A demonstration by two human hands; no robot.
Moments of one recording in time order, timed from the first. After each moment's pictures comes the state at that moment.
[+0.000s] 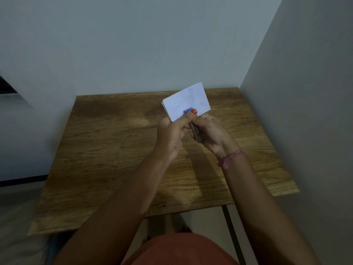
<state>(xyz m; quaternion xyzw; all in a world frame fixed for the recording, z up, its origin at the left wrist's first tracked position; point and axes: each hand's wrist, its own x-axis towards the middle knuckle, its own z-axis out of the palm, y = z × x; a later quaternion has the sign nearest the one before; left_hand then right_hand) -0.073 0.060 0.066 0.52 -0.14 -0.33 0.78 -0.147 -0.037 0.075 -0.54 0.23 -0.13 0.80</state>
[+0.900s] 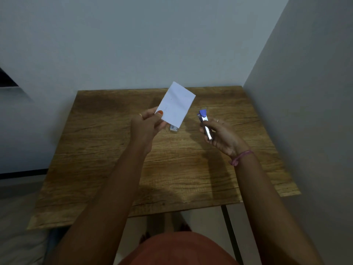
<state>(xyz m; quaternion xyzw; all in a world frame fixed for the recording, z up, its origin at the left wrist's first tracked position) -0.017 0.091 0.047 0.58 -0.02 -0.26 0.77 -0.155 -0.081 0.037 -0.51 0.33 -0.10 0.79</state>
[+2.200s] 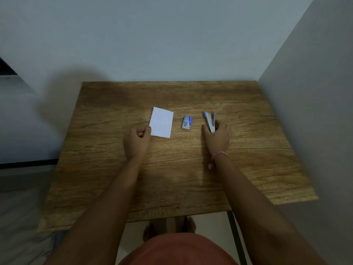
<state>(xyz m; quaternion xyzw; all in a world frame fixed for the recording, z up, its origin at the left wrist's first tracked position) 0.034 0.129 -0.047 0.87 -0.02 -0.10 0.48 -0.092 -0.065 -0.056 -0.76 0.54 -0.22 0.30</state>
